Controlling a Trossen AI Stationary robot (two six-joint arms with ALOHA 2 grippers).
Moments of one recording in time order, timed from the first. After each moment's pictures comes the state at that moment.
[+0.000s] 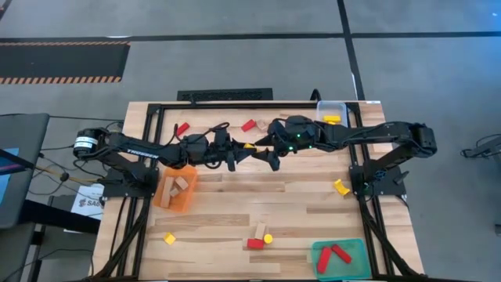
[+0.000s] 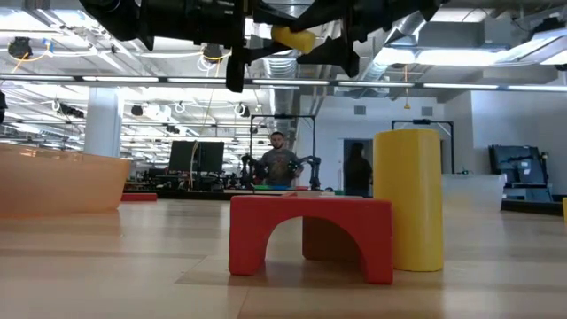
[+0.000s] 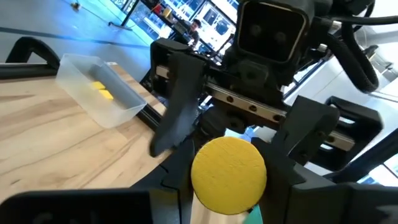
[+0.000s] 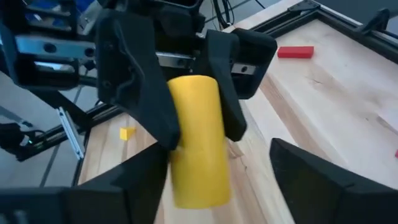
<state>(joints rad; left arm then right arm) 0.05 1.43 0.72 0.71 -0.12 -0.71 -0.12 1.43 1.08 -0.03 -0.11 0.40</state>
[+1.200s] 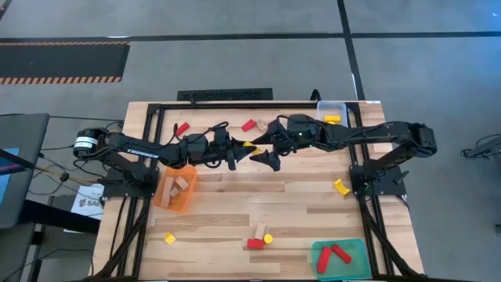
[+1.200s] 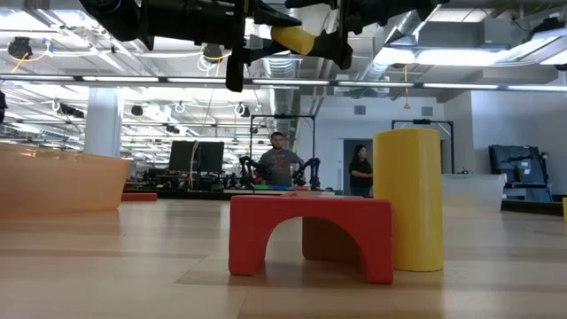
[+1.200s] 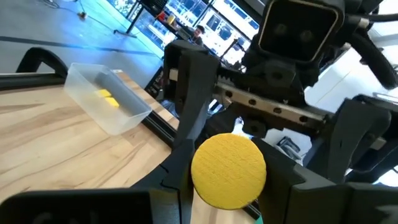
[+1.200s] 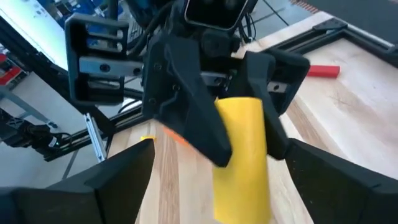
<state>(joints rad) 0.06 1.43 0.72 0.72 -0.15 -0.69 -0.13 1.43 1.08 0.05 -0.18 0.38</state>
